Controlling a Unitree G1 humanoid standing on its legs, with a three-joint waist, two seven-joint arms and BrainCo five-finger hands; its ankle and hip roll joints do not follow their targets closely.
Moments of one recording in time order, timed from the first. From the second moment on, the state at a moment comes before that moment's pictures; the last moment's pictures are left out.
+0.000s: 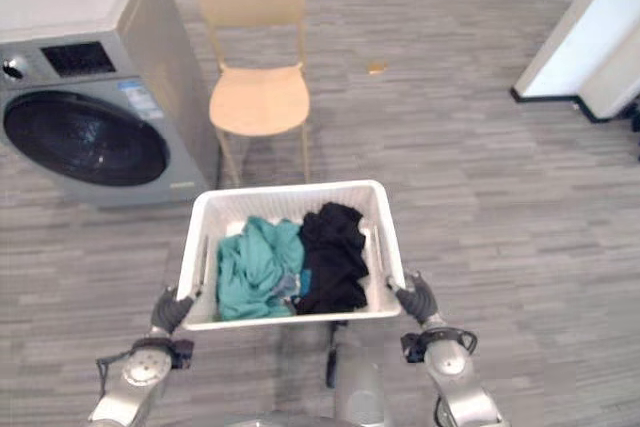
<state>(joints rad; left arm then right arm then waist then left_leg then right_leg) 0.20 0.32 -0.21 0.26 -0.11 0.03 0.17 0.22 -0.39 0.16 0.15 0.00 0.01 -0.12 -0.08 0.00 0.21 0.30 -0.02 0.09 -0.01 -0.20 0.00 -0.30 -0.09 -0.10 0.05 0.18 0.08</state>
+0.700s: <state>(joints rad) 0.20 0.31 -0.23 0.25 -0.11 0.03 0.16 0.22 -0.41 0.14 0.14 0.02 0.00 -0.13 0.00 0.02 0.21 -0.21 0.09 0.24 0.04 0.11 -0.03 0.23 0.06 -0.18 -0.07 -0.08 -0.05</state>
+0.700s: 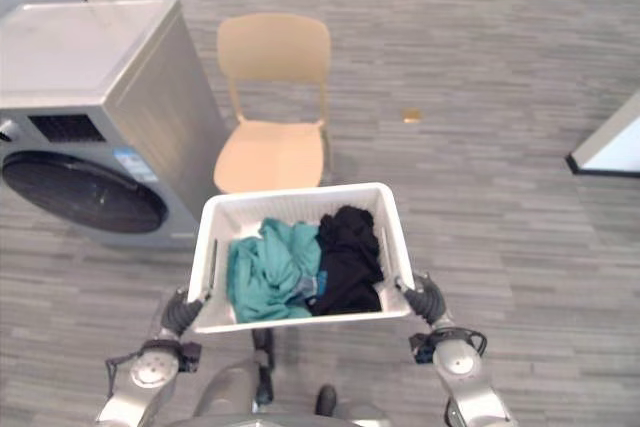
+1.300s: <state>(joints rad) 0.16 0.39 -0.23 0.24 -0.11 0.03 0.16 0.20 -0.38 0.17 0.14 0.00 0.01 -0.13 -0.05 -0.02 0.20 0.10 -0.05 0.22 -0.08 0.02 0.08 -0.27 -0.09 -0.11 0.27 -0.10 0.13</state>
